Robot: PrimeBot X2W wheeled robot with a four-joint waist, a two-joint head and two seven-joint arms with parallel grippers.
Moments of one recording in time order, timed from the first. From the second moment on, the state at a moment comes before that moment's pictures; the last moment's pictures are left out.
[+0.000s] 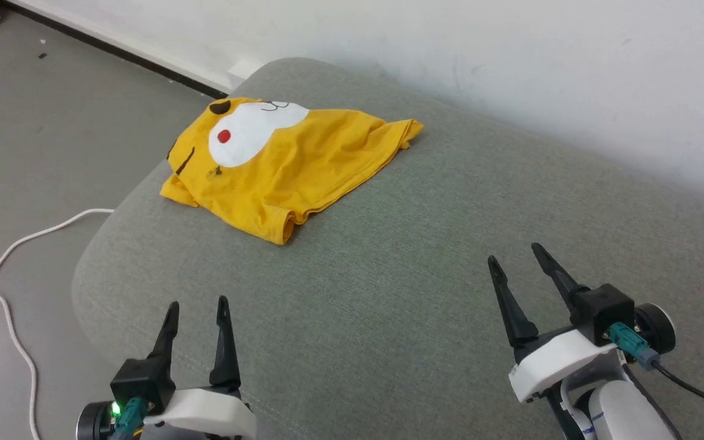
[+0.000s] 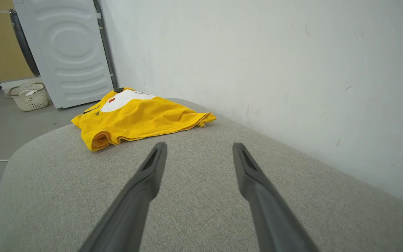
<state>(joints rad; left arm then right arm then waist) 0.06 0.06 -0.08 0.05 -0.18 0.12 -0.20 -0.14 -0.05 0.13 0.25 0.05 0.13 -0.20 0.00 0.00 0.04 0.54</state>
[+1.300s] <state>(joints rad) 0.08 0.06 -0.12 0.00 -0.29 0.13 -0.26 -0.17 -0.05 0.14 0.31 0.05 0.13 -0.26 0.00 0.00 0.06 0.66</state>
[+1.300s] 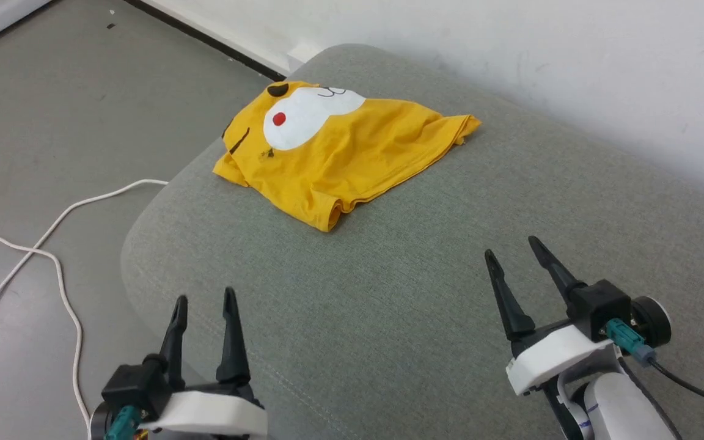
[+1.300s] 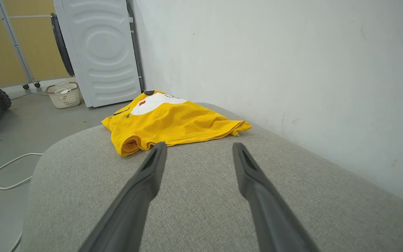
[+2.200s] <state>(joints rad) -0.75 0.31 -0.06 0.19 -0.34 -0.01 0.17 -0.32 -0.32 0.23 -0.26 0.07 0.13 0.08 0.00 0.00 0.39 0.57</state>
